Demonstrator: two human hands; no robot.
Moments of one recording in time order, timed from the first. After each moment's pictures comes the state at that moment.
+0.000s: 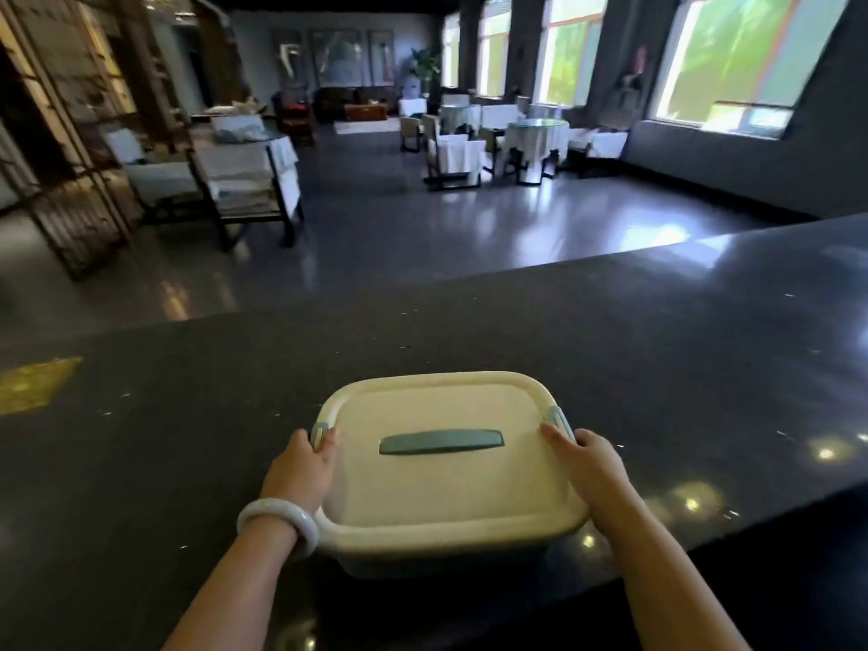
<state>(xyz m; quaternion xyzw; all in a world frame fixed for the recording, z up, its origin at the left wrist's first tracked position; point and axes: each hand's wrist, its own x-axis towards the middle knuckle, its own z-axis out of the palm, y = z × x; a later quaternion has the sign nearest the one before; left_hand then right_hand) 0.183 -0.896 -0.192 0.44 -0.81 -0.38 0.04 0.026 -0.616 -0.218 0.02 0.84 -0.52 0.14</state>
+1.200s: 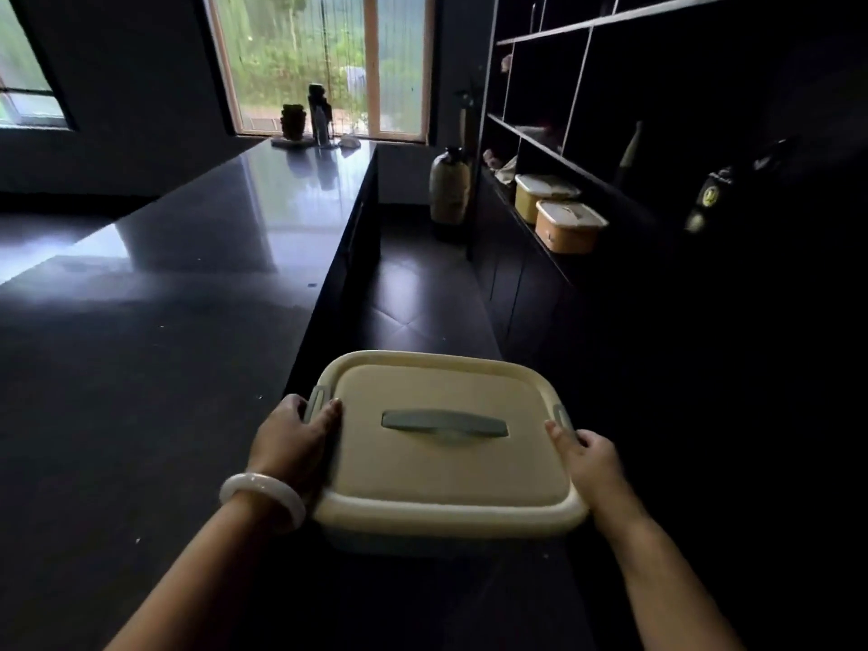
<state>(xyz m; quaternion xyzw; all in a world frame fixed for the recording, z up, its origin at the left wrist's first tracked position) -0.335 -0.066 -0.182 -0.21 -0.87 -0.44 -0.11 -0.082 0.129 -0.196 0.49 0.61 -0.55 -0.30</state>
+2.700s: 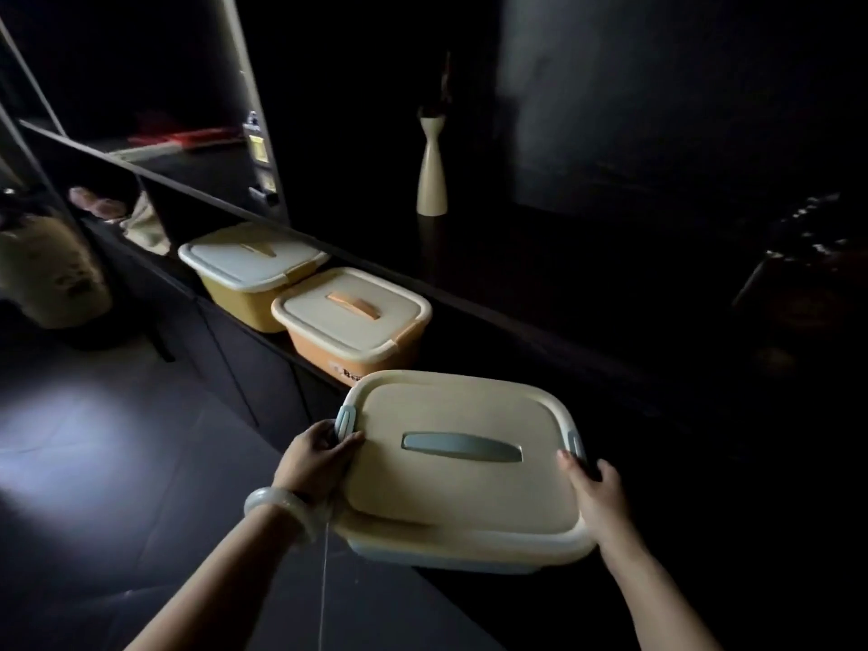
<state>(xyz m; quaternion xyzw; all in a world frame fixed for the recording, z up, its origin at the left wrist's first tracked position) -0.629 0.910 -0.235 -0.57 -0.66 -0.31 -0.38 -0.310 0.837 -0.290 0.79 0.26 -0.34 -0.45</state>
